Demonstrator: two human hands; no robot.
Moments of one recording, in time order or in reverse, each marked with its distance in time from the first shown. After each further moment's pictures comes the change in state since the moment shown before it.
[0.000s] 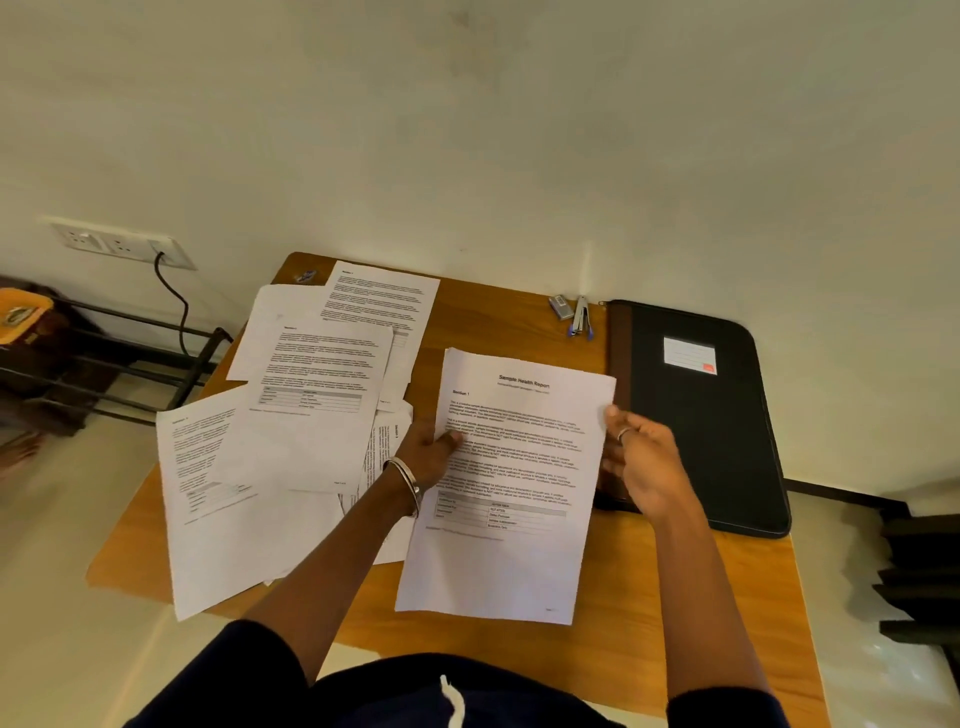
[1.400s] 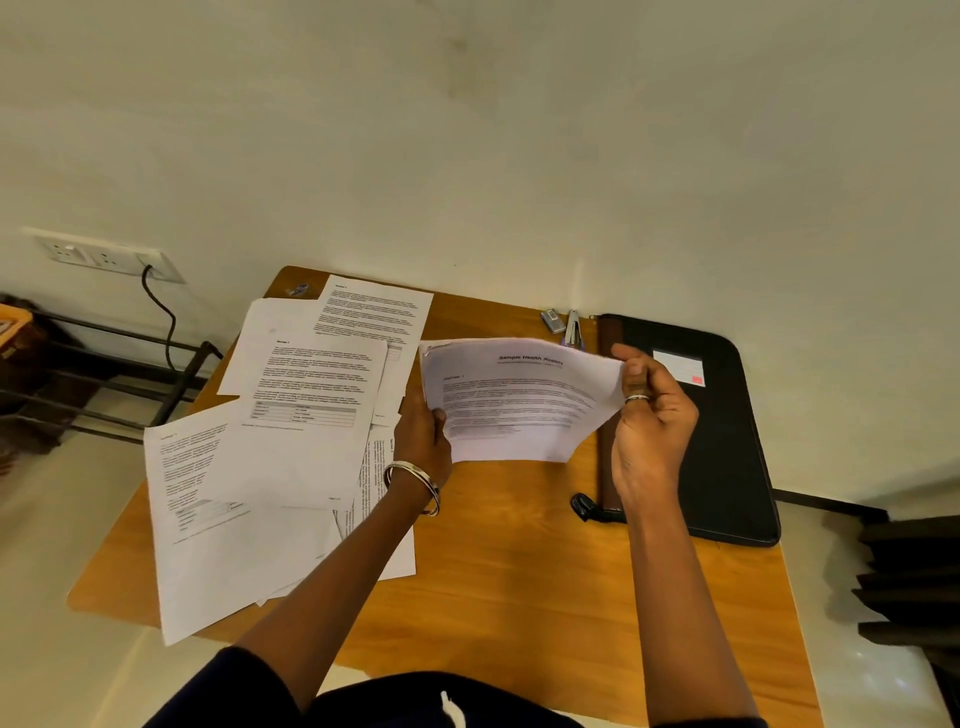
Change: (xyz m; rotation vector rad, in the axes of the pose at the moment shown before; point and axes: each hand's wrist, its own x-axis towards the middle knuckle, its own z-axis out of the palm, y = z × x) left_hand -0.011 0.044 0.010 0.283 0.361 0.311; right_hand -0.038 -0.048 0.044 0.196 0.229 -0.655
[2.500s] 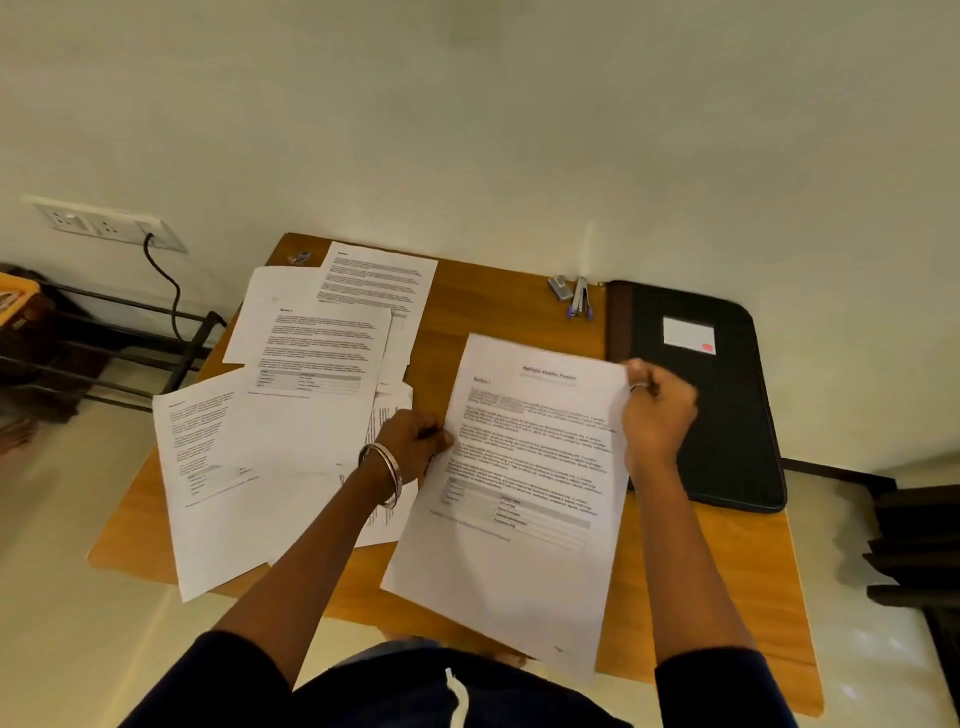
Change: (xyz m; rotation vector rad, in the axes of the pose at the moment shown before) left_hand -0.003 -0.052 -0.022 0.054 -0.460 -0.251; right_hand 0.020 0.061 -0.028 -0.466 0.123 0.134
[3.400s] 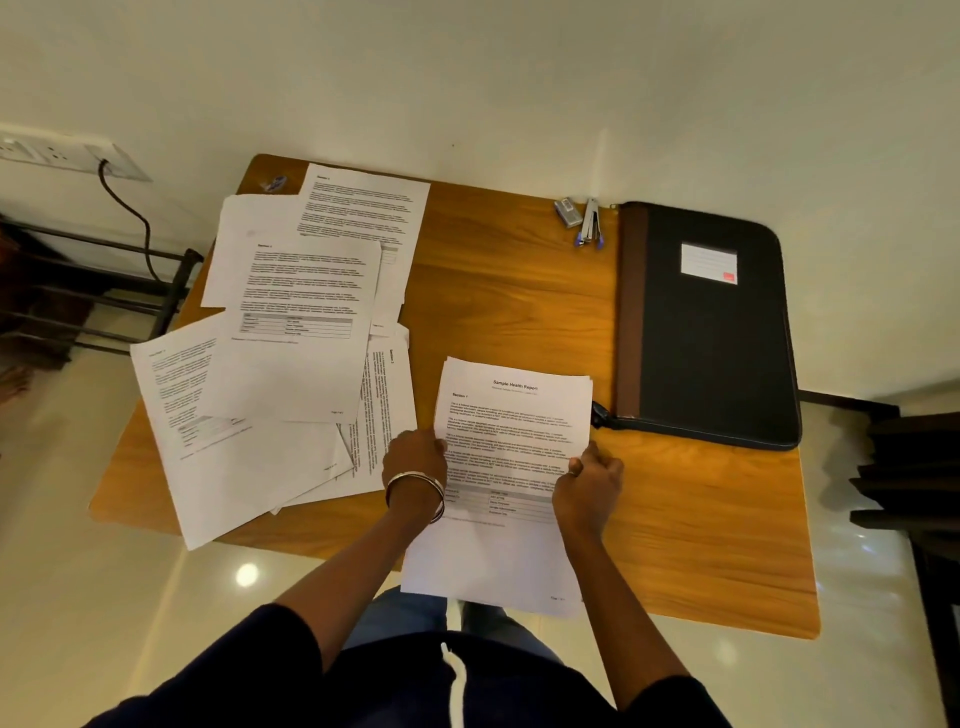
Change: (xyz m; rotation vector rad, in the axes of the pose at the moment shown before) left_hand -0.029 -0.049 0.069 0.434 0.274 -0.317; right_hand -0.114 0.135 0.022 -0.462 -0.066 0.295
